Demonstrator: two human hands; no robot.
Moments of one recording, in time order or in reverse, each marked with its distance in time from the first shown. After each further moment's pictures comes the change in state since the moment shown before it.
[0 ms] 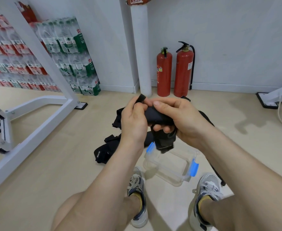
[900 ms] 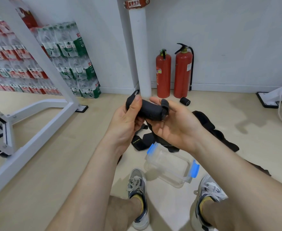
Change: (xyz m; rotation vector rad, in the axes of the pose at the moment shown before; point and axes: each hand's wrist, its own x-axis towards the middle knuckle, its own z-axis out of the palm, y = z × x) left_hand 0.009 0.011 -0.024 -0.048 -0.217 -0.115; right_hand 0.006 0.010 0.007 0.545 0.083 0.246
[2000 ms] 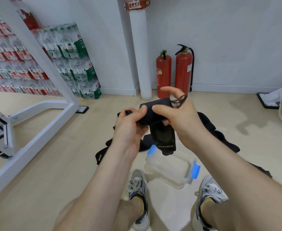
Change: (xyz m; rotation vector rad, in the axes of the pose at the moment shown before) left_hand -0.003 -0.010 0.012 -0.224 0.224 -0.173; right_hand 0.002 -0.003 -0.003 -0.517 0.147 -0.498
